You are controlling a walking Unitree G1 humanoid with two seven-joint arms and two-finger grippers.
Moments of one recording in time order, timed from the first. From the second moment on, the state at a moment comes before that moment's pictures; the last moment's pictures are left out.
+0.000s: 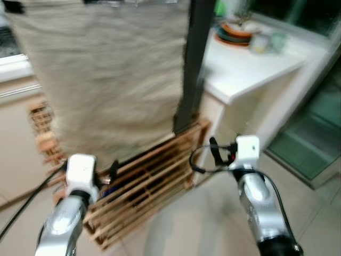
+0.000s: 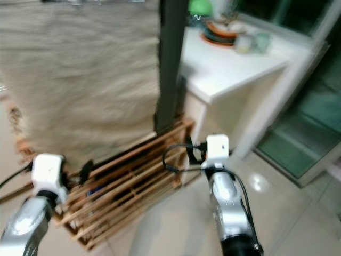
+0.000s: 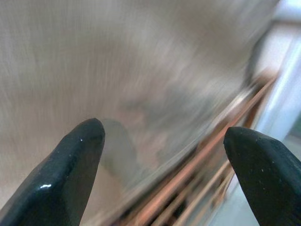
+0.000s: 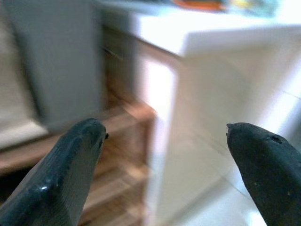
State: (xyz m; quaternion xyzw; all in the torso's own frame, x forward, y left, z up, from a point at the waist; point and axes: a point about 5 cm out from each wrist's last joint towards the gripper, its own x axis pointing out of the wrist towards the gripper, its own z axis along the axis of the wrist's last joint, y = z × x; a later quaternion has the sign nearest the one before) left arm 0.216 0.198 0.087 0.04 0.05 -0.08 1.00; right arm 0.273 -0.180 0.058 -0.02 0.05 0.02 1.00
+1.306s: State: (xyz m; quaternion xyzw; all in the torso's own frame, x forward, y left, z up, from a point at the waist) left arm 0.235 0.158 0.137 0.05 -0.02 -0.19 0.98; right arm 0.270 -0.146 0.064 -0.01 0.04 0.10 0.99
